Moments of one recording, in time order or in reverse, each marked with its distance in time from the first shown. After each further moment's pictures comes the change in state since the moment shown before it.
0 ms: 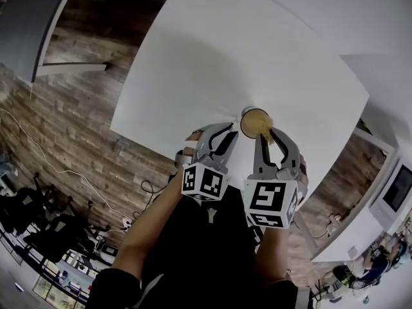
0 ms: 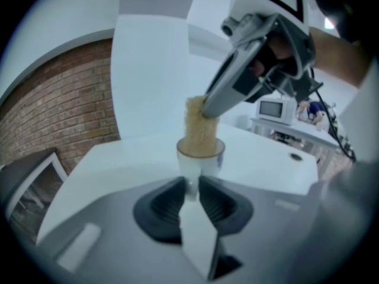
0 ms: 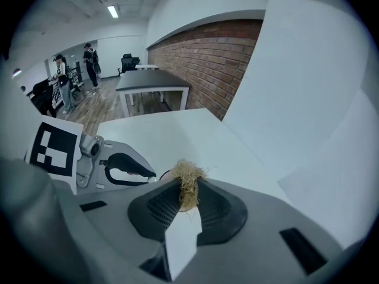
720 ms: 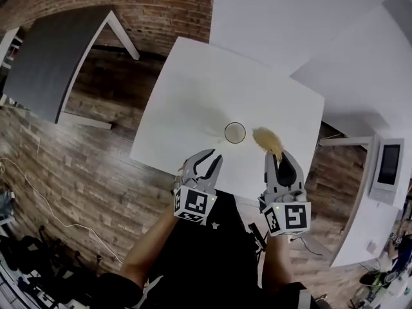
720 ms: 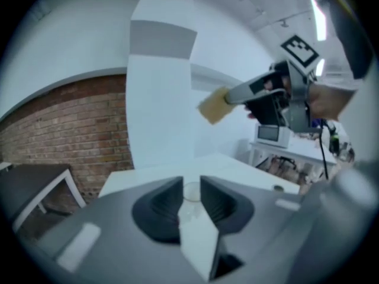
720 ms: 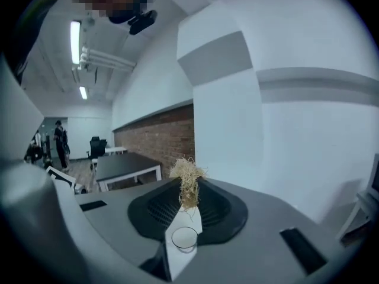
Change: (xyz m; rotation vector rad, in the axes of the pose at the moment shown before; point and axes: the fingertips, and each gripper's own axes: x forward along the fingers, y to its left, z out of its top) left arm -0.129 0.004 0.082 -0.036 -0.194 0.041; right arm -0.195 -0.029 0.039 0.465 -0.693 -0.208
